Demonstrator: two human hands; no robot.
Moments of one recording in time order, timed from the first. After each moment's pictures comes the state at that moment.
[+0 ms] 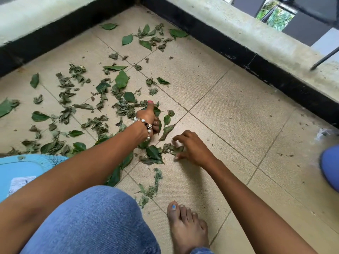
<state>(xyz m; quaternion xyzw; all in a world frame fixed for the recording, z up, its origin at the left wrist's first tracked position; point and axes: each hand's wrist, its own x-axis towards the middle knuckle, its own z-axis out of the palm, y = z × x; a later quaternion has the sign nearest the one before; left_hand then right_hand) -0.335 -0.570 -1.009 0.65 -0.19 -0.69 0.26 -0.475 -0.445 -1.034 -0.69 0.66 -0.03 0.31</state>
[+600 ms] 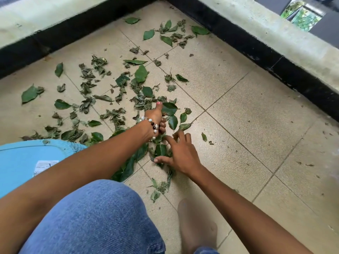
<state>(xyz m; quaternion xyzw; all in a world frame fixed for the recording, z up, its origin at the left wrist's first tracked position) -0.301 -0.567 -1.016 0.65 -0.20 -0.70 0.23 -0.388 -0.444 -1.033 -0.69 0.68 0.01 0.24</state>
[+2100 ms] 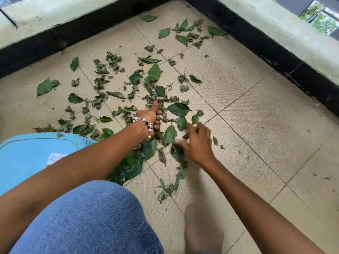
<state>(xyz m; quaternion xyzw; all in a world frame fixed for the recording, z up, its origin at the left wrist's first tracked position) -0.254 -0.570 -1.016 0.68 -0.14 -0.65 0.32 -0.401 -0.472 -1.042 -0.60 0.75 -0.04 0.28</state>
